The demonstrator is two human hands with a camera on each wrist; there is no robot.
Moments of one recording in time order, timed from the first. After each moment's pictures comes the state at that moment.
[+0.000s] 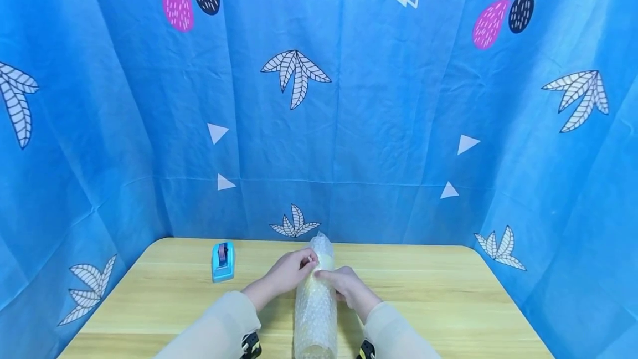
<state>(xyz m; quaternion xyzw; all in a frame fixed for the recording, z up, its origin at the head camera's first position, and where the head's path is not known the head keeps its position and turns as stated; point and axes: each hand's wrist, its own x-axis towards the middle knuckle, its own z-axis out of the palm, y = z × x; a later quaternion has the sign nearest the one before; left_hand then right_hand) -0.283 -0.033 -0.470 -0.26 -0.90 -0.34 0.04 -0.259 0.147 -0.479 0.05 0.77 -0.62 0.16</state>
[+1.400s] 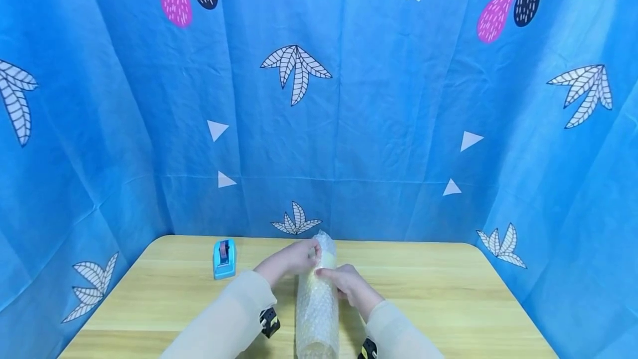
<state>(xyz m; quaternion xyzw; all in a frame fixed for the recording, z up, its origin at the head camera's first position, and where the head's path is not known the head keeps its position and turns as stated) -0.295 -0.018 -0.427 -0.22 -0.92 -0.29 -0.11 -0.259 0.149 -0.480 0.06 0.77 -0.61 0.16</state>
